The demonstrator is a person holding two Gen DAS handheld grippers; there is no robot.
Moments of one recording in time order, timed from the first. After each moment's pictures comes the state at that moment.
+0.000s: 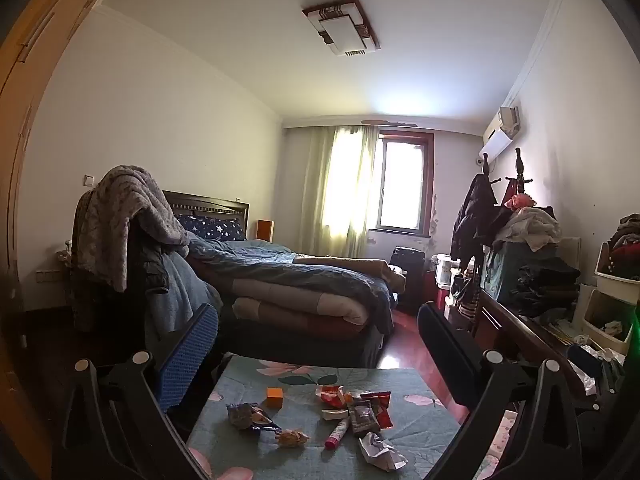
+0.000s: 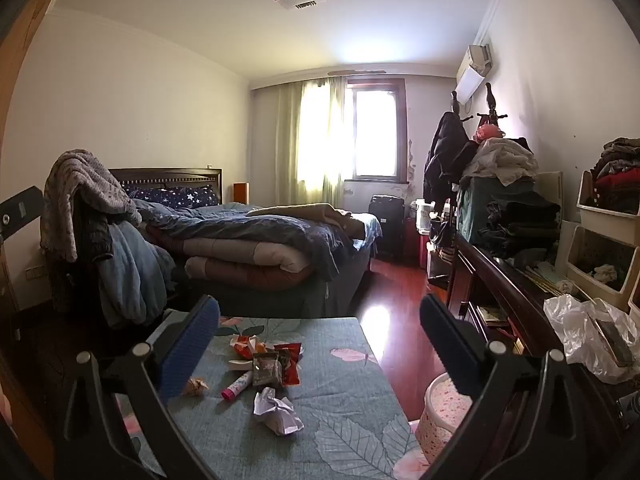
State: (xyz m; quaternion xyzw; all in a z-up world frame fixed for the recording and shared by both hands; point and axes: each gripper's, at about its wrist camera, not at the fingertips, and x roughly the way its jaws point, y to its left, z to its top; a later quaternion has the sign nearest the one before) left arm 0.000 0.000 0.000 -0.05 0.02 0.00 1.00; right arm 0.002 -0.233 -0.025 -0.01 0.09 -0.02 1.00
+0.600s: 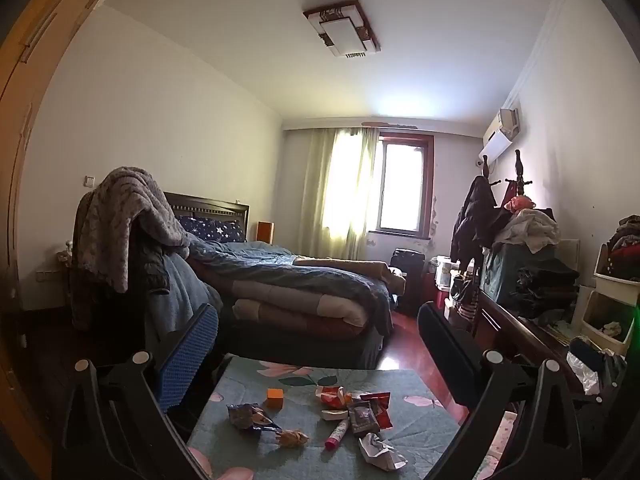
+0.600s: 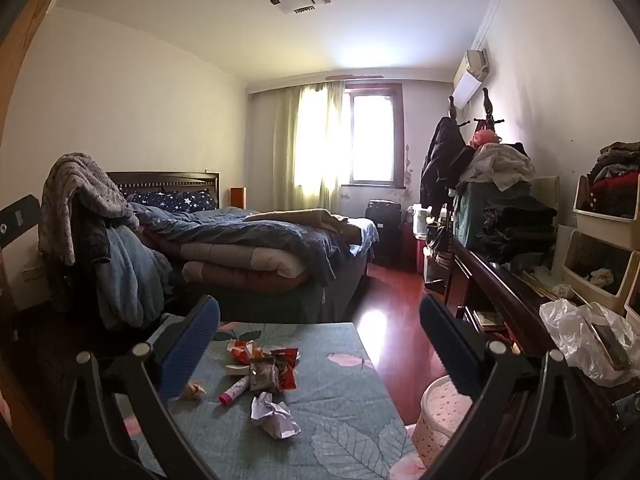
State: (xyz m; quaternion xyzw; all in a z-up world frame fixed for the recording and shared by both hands) left arm 0.001 -0.001 0.000 -0.05 0.02 0.00 1.00; right arm -0.004 -0.233 -0.020 -0.01 0.08 -0.03 1.00
